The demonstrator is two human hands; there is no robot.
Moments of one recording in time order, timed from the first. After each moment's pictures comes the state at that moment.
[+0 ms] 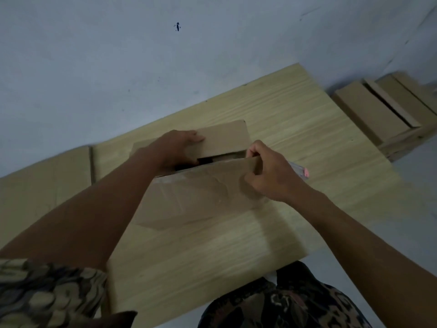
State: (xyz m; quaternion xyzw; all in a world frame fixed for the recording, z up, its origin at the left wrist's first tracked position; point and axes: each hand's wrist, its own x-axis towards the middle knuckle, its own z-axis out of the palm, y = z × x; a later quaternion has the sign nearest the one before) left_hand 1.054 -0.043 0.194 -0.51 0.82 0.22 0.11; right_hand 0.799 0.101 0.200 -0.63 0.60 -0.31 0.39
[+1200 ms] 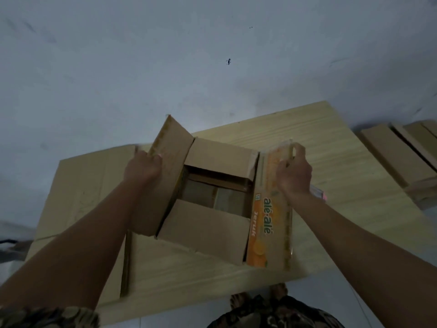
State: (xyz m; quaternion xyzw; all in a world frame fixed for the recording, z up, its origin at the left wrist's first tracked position) left_hand 1.172 0.051 0.234 -0.84 0.50 0.18 -0.12; right_hand 0.827 0.083 0.201 -0.44 0.77 -0.38 0.25
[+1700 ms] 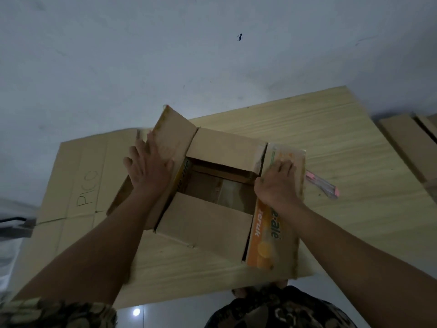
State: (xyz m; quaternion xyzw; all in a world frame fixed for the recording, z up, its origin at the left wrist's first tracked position) left_hand 1.158 0.074 0.189 -0.81 0.58 -0.08 -0.02; right_hand 0.868 0.088 0.156 -0.58 0.76 -0.03 0.30
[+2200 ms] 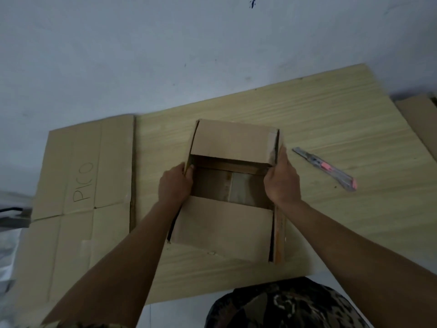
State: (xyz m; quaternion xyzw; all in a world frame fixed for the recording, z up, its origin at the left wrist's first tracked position) left_hand 1.145 0.087 0.124 -0.80 0.55 0.22 -0.11; right_hand 0.887 0.083 0.117 -0.57 0.75 -0.21 0.27
